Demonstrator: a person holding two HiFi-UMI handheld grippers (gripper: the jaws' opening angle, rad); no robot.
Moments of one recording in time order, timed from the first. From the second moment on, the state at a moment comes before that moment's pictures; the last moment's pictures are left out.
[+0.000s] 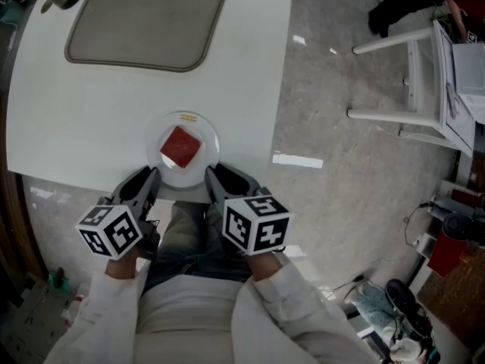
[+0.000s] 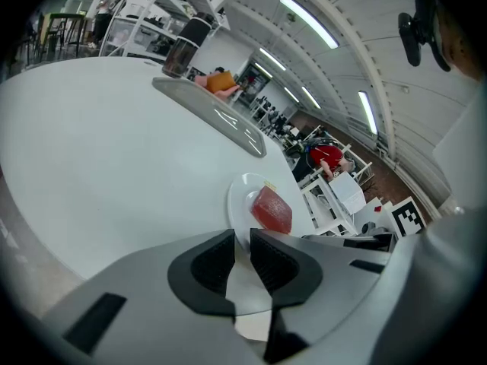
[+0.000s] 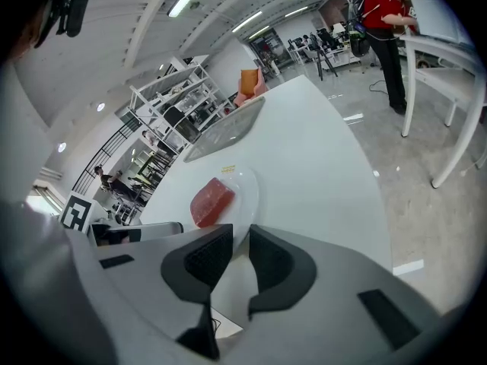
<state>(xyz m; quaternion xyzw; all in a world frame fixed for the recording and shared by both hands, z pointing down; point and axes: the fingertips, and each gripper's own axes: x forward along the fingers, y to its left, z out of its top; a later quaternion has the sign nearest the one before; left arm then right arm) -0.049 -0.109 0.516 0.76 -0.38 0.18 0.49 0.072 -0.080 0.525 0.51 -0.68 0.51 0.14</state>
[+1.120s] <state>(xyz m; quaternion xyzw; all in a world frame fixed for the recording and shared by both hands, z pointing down) -0.034 -0.123 0.479 0.78 -0.41 0.16 0.44 0.087 -0.100 0.489 0.50 -0.71 0.48 0.13</state>
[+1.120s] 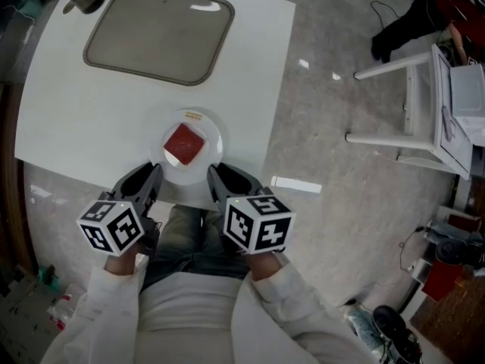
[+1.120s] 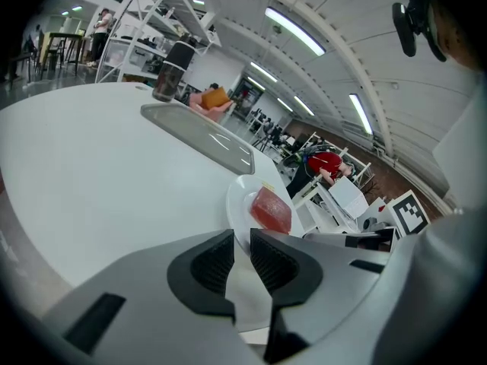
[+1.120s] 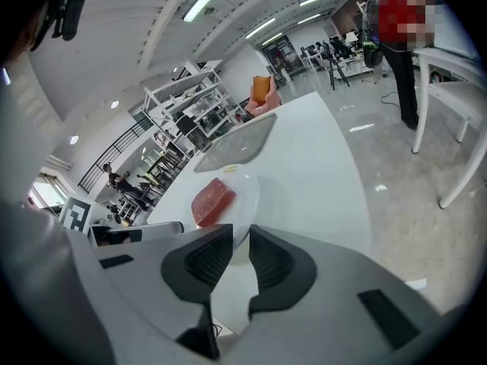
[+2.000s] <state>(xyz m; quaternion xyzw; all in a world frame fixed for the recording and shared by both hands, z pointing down) -0.057 -0.165 0.468 0.79 -0.42 0.14 0.43 0.066 -0.150 0.478 0.49 -0.73 0.46 0.13</state>
